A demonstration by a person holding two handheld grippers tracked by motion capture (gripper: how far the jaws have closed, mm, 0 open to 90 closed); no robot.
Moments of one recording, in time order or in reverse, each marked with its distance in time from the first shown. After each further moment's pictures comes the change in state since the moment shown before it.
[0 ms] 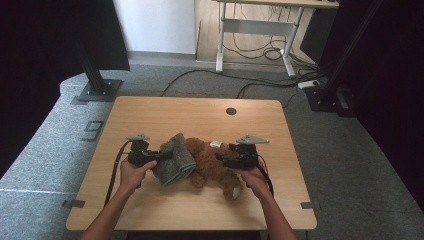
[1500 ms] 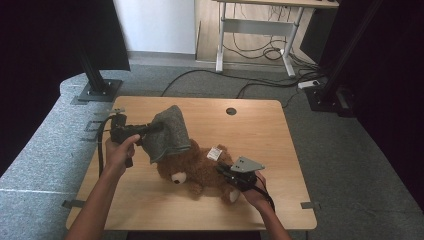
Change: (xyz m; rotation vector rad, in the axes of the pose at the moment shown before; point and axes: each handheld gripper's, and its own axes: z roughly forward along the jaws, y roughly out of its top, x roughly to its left) left arm -0.008 0.069 -0.071 -0.279 -0.217 -0.076; right arm 0.030 -0.047 -0.015 -0.108 0.076 -0.351
